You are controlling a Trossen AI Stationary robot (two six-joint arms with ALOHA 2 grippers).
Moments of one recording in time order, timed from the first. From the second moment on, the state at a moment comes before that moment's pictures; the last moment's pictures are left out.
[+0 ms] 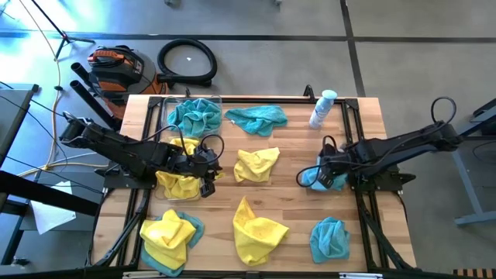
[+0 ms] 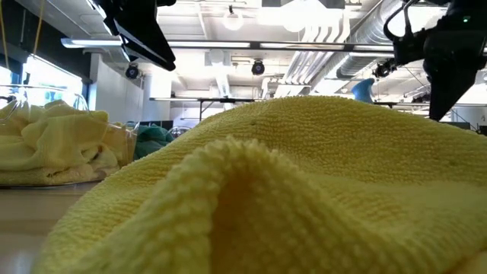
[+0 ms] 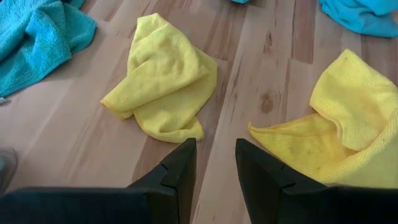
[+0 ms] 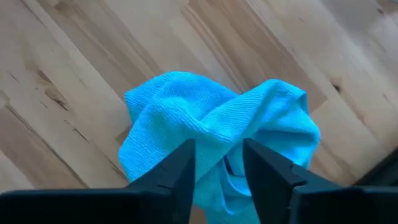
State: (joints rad) left arm -0.24 1.23 0.91 -0.50 -0.30 -0.42; right arm 0.21 0.98 0.74 -1.10 0.23 0.89
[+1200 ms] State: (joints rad) left arm -0.20 1.23 0.91 -0.33 -0.43 -0.45; right arm 0.21 1.06 0.75 -0.96 0.21 0.83
